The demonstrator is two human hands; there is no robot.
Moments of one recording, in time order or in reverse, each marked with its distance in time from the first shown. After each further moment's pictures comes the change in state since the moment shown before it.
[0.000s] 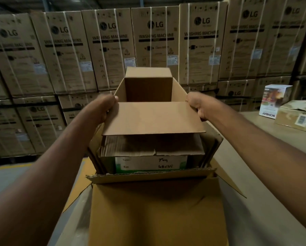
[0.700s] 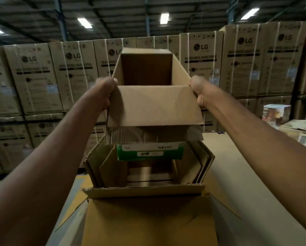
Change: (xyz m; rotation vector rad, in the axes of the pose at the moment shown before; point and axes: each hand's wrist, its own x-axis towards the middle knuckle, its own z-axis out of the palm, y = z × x) left_hand -0.055 0.109 0.000 -0.183 0.151 0.207; right_hand -0.028 -0.078 -0.063 0.274 -0.021 -0.195
